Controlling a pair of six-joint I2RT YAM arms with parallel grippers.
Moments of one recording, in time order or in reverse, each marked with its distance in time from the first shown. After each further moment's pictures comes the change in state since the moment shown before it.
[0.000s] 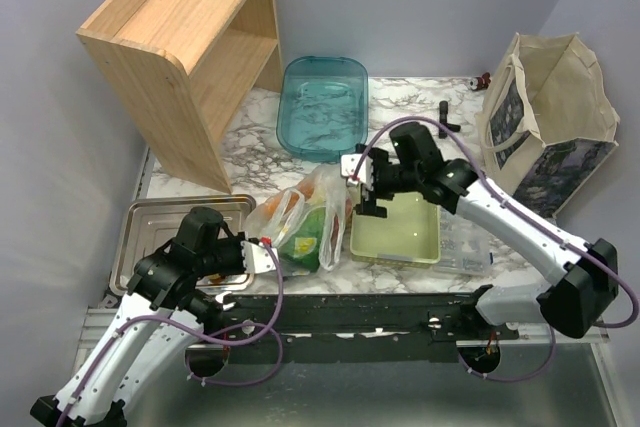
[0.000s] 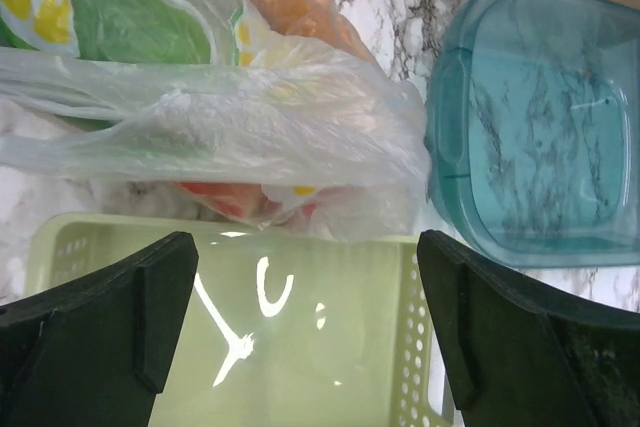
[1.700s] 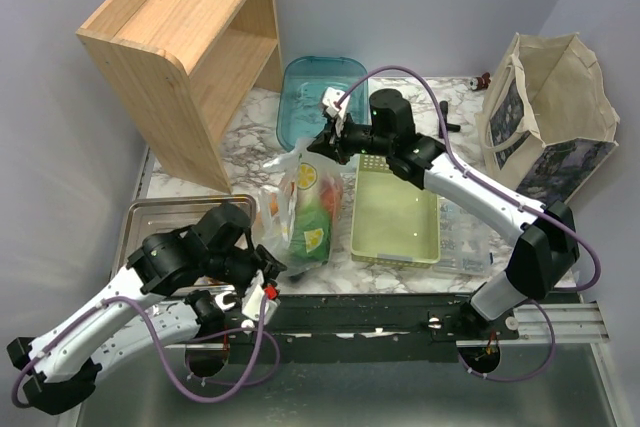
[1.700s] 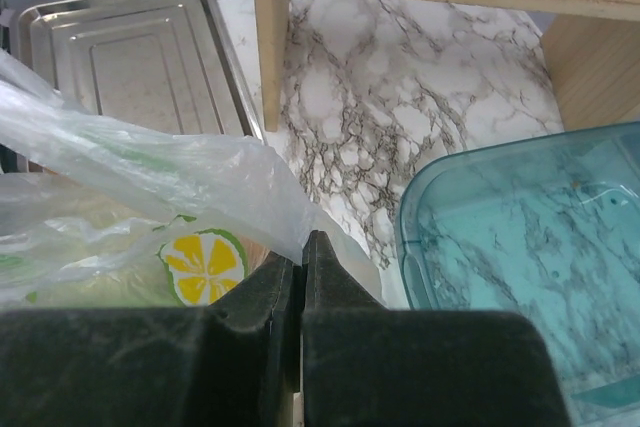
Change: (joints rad) left arm -0.356 0.204 0.257 -0.150 0.243 0.354; right arm 0.038 0.273 0.168 0.521 -0.048 0.559
